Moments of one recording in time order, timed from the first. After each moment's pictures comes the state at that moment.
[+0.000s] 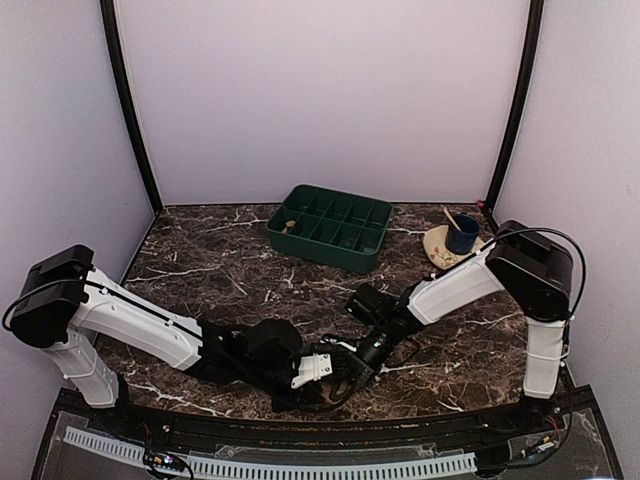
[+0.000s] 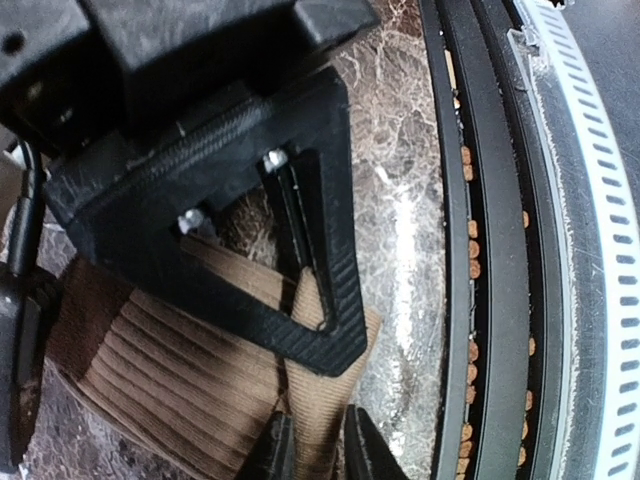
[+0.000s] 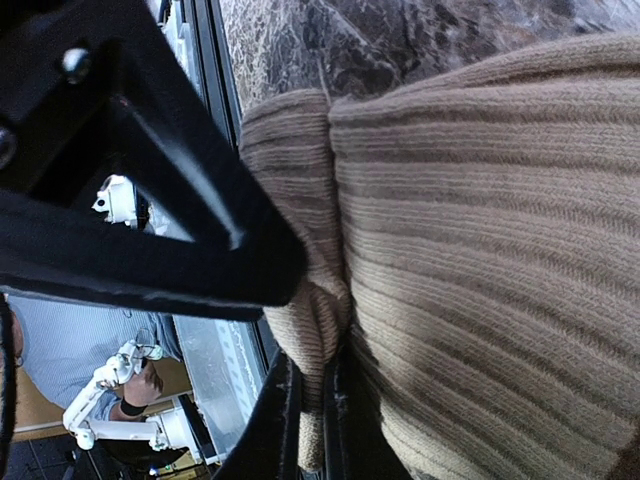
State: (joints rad) left arm -1.26 1.65 0.75 0.04 0.16 0.13; right arm 0.96 1.98 0.99 -0.24 -1.02 0.21
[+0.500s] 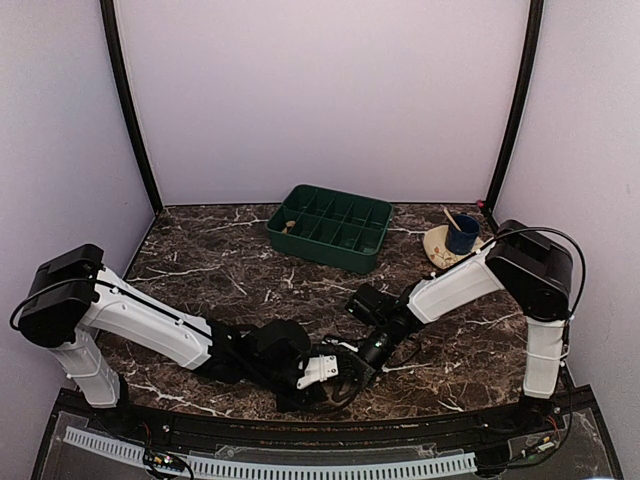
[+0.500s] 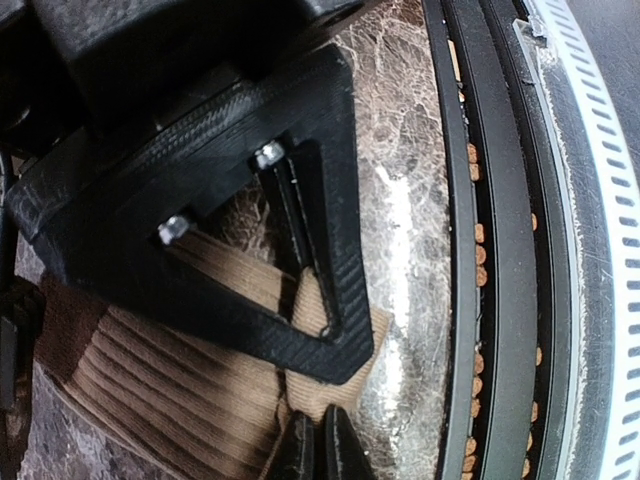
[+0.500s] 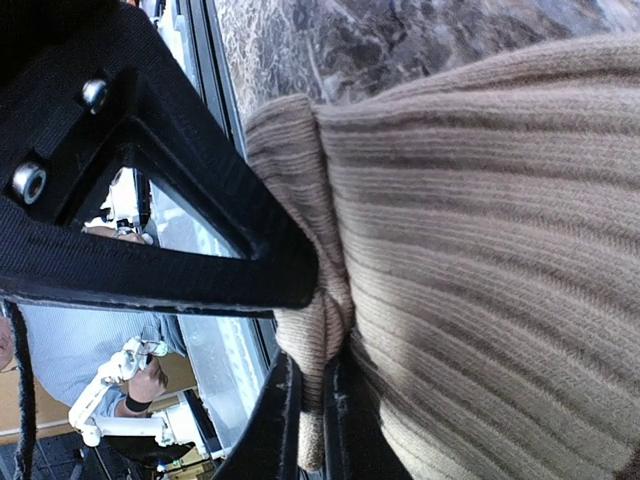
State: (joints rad) left arm -1.26 1.71 0.80 0.01 0.17 0.14; right arm 0.96 1.99 0.99 -0.29 -1.02 0.19
